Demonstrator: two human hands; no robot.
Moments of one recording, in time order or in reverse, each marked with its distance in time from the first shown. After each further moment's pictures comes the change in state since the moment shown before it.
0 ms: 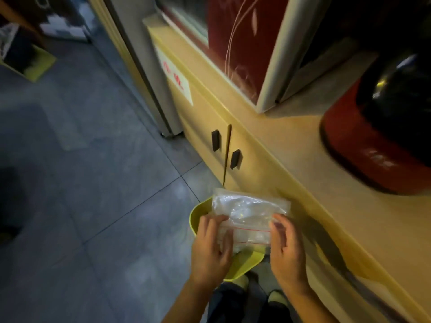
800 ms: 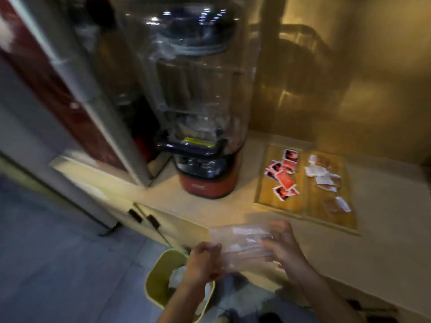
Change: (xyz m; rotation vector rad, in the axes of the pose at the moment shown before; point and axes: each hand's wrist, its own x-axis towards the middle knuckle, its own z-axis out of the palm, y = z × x) left_hand -0.053 0.229 0.027 -0.376 -0.633 -0.632; right_hand -0.052 -0.079 -0.249 0.423 0.212 0.640
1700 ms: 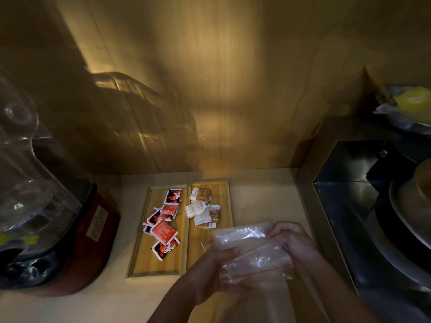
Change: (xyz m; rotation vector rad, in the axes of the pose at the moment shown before) left_hand 0.019 0.053 0.323 0.263 -0.793 -0.157; right_hand 0.053 -0.040 -0.326 0.362 0.219 -0.034
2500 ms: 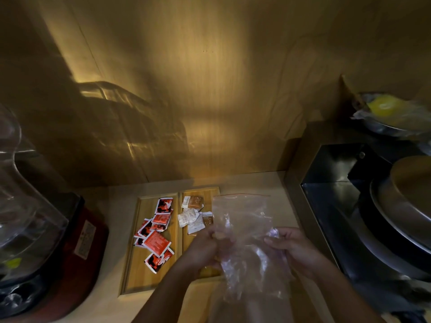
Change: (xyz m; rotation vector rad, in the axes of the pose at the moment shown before) left_hand 0.015 0.041 -0.004 0.423 0.180 0.232; right_hand -0.002 0.009 -0.016 -0.030 -0.106 0.033
